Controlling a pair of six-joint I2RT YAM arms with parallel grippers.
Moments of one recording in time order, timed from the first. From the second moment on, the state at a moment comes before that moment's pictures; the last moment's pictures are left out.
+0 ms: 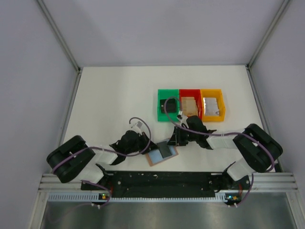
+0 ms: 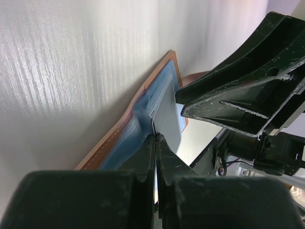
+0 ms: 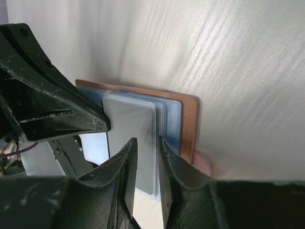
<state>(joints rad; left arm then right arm) -0.80 1.40 0.23 0.66 0.20 -1.15 0.67 1.51 0.47 0.34 -0.47 0.68</state>
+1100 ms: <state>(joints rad) -0.79 1.50 0.16 0.92 0.19 -1.20 0.63 1.54 0.42 0.43 -0.54 0.71</state>
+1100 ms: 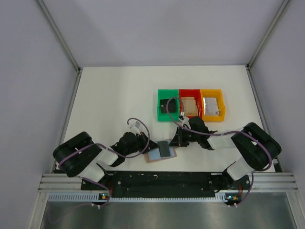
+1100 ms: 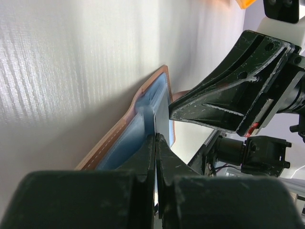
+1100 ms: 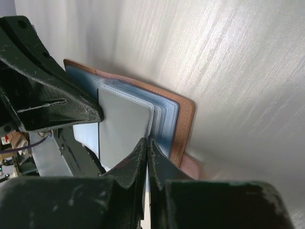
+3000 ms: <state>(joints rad) -0.78 1.42 0.20 0.66 0.25 -1.19 0.66 1.60 0.49 0.40 -0.54 0.73</state>
